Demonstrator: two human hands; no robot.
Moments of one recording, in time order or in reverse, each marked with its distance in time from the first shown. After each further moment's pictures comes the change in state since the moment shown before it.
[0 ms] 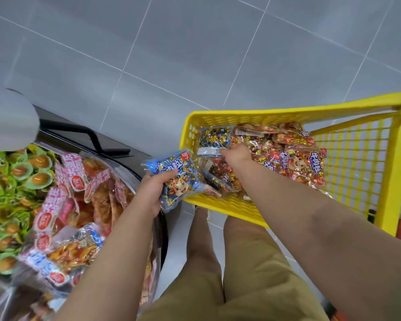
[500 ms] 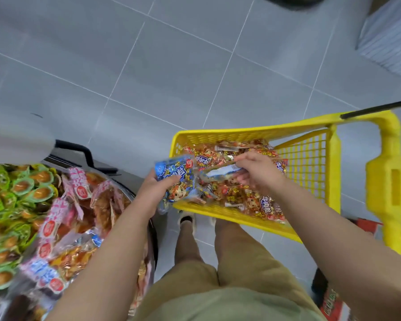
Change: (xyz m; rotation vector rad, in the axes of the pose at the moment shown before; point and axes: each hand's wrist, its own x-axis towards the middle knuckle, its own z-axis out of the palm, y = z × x) left_hand -0.039 0.019 0.014 0.228 -0.148 0.262; right_hand -0.134 -0.008 -0.120 0.323 -0.148 -0.149
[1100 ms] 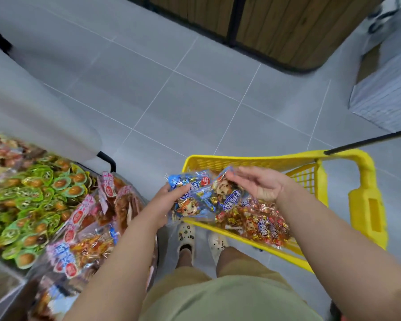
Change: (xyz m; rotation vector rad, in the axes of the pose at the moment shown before) left_hand -0.067 0.015 -0.003 -0.154 -0.218 0.079; right_hand -0.059 -0.055 -0.007 0.581 -0.459 0.192
